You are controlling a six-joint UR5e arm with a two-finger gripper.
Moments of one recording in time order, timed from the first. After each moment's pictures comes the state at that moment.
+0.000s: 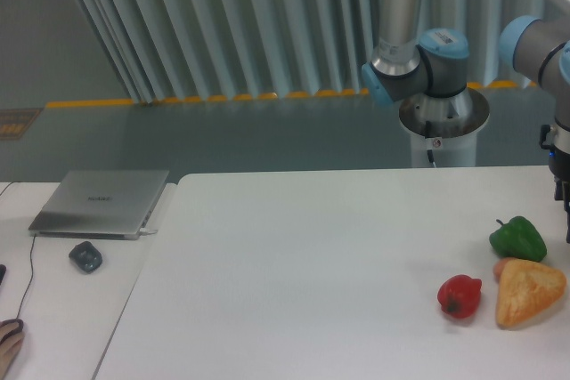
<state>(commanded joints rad) 2.61 -1.84 -1.50 -1.33 1.58 2.03</state>
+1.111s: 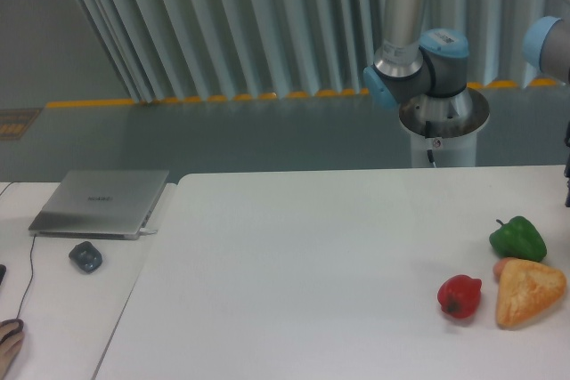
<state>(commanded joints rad) 2.70 -1.84 -1.53 -1.22 1.47 2.14</state>
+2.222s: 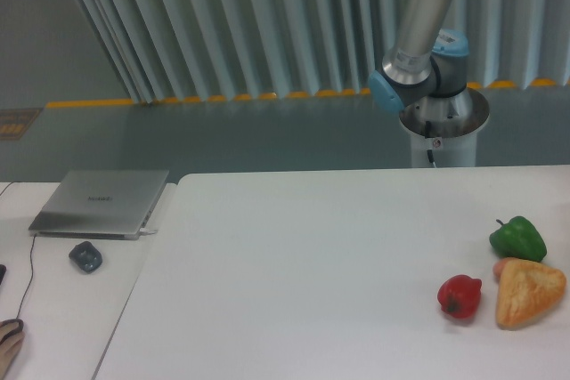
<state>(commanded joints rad) 2.86 -2.04 -1.35 -1.02 1.65 2.81</state>
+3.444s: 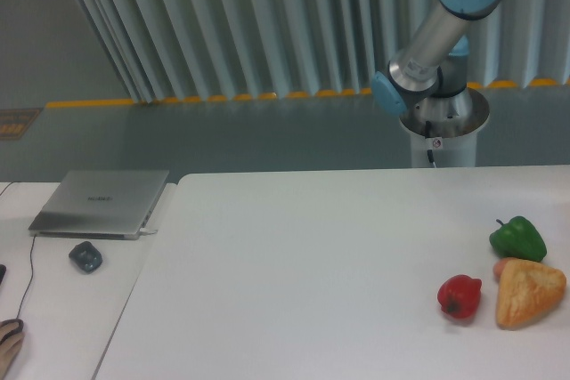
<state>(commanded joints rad) 2.89 -2.16 -1.36 -0.88 1.68 2.93</state>
